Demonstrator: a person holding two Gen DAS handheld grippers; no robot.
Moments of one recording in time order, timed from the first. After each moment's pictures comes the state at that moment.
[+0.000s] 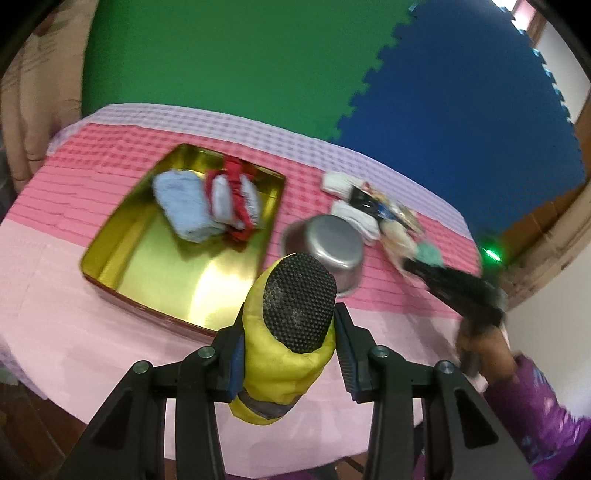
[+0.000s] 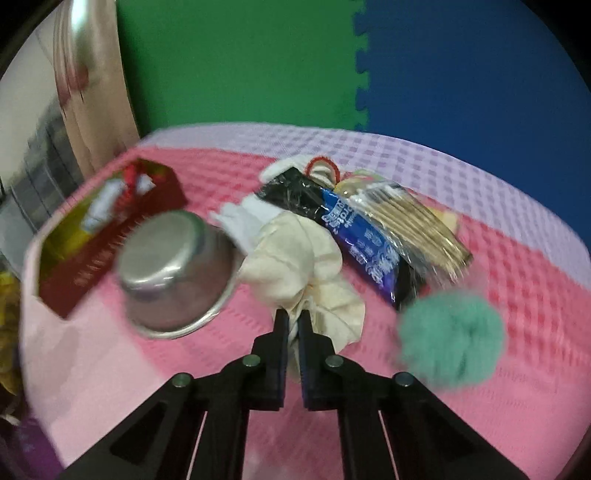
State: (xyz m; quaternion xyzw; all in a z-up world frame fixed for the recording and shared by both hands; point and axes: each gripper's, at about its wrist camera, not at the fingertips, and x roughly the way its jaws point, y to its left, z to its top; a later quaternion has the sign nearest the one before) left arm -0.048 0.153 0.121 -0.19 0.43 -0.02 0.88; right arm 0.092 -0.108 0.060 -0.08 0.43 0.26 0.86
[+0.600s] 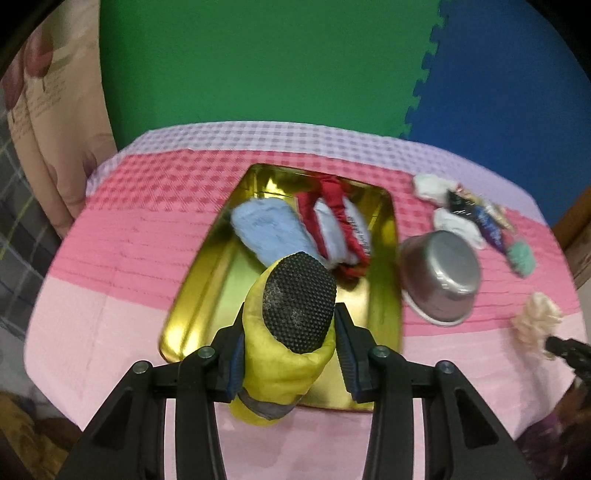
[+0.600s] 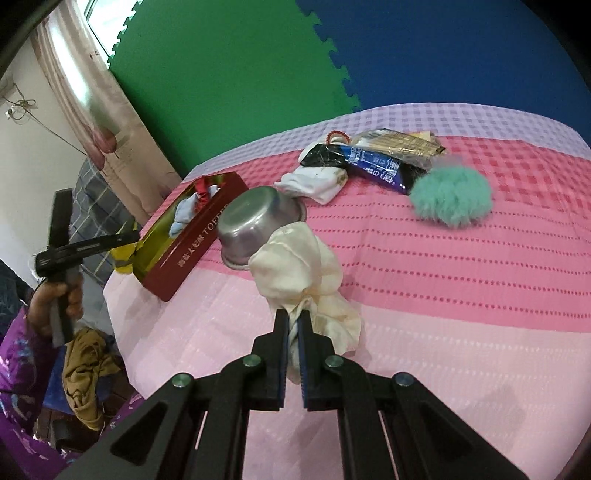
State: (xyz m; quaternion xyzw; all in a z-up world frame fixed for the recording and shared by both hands) left arm 0.006 0.211 0.089 -0.07 0.45 0.07 0.89; right arm -0.012 -0.160 0.073 0.08 0.45 0.29 0.84
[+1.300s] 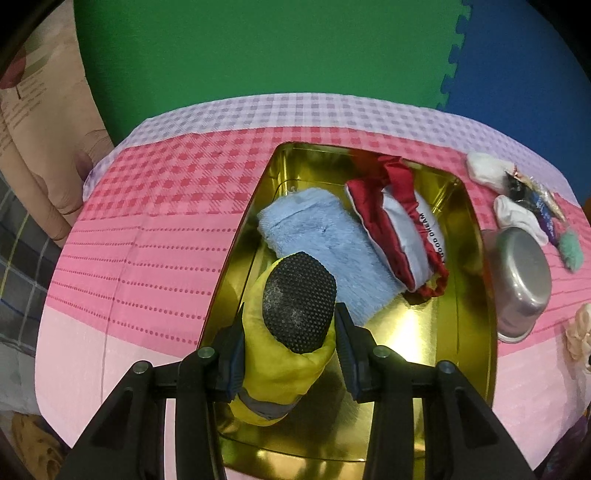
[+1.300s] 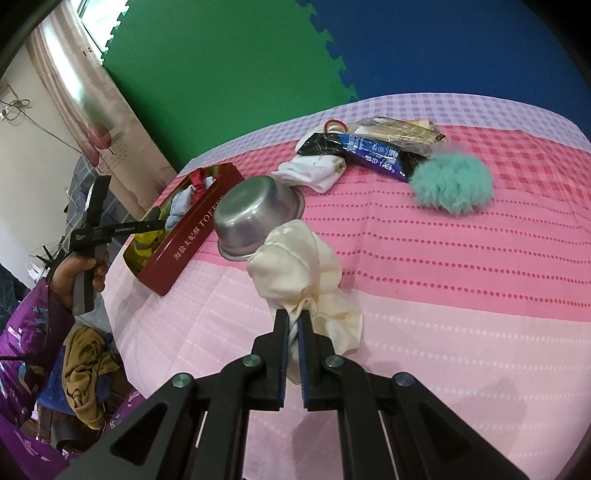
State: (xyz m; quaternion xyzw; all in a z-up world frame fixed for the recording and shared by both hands) left arm 0.063 0.245 0.049 -0.03 0.50 0.09 0.86; right arm -0.006 -0.161 0.066 0.08 0.47 0.29 0.83
